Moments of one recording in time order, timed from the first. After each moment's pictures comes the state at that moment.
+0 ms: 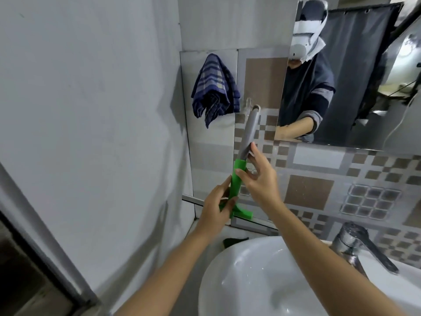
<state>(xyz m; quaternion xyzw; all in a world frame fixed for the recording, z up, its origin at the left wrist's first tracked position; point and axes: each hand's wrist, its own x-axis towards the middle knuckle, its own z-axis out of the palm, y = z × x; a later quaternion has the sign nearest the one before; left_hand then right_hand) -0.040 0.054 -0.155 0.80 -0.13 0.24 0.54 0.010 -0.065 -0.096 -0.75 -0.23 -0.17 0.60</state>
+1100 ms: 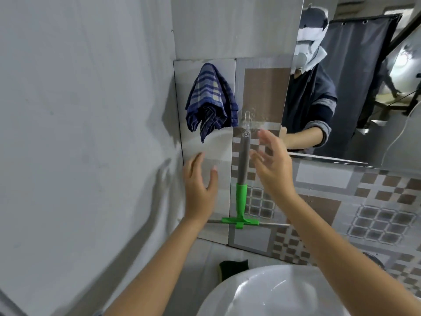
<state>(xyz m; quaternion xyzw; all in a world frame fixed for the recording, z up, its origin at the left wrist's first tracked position) 0.021 0.072 -0.098 0.77 -0.03 0.47 0.44 0.059 -0.080 -0.047 -0.74 -0.27 -0.28 0.55</state>
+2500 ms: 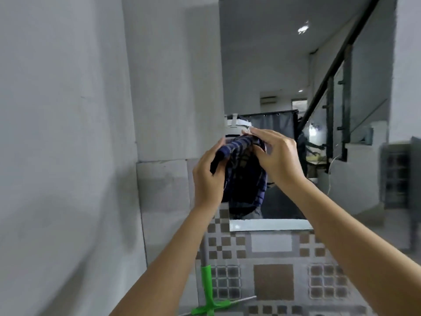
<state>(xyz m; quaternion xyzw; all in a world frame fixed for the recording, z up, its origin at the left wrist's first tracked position) 0.028 -0.025 0.104 0.63 -0.30 0.50 0.52 0.021 -0.172 0.140 -0.74 -0.24 -0.53 0.35</state>
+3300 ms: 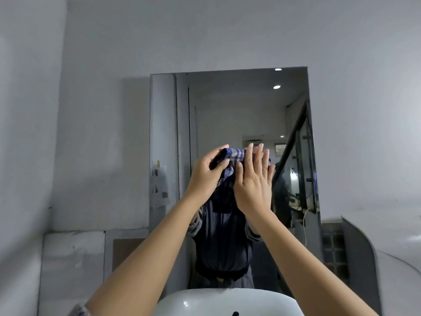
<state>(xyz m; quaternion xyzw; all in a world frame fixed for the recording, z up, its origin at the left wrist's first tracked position) 0.091 -0.195 0.257 0.66 -0.38 0.38 0.53 0.095 -0.306 0.226 -0.78 -0.07 -0.55 0.29</state>
